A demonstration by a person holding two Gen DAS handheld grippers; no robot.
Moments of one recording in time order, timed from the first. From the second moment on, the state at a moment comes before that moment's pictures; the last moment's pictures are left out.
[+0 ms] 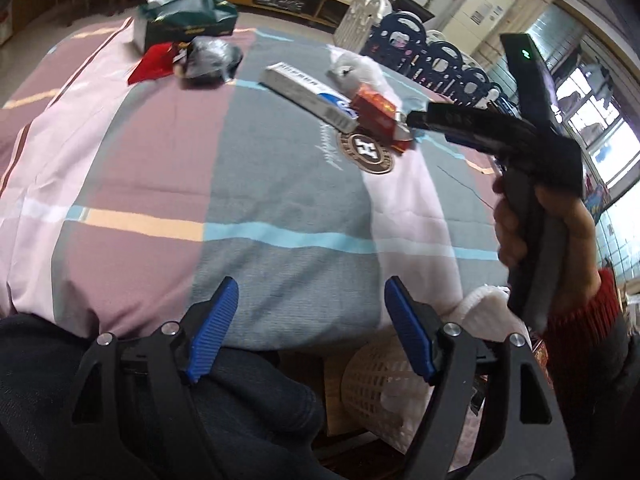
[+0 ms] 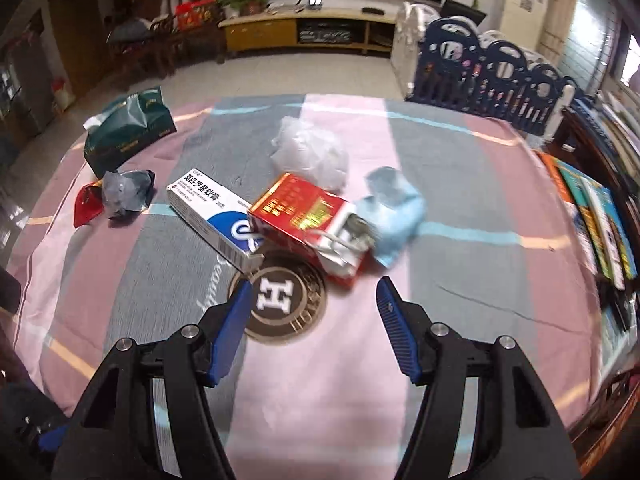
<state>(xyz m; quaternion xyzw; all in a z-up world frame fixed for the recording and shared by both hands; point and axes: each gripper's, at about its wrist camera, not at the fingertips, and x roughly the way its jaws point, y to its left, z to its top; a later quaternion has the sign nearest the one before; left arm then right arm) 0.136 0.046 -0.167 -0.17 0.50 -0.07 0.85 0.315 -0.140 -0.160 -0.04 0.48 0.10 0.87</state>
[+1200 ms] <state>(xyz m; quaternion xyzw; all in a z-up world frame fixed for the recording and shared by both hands) 0.140 0.120 -0.174 -0.30 0.45 0.00 0.84 0.312 -0.166 -0.156 0.09 0.47 0.07 0.87</state>
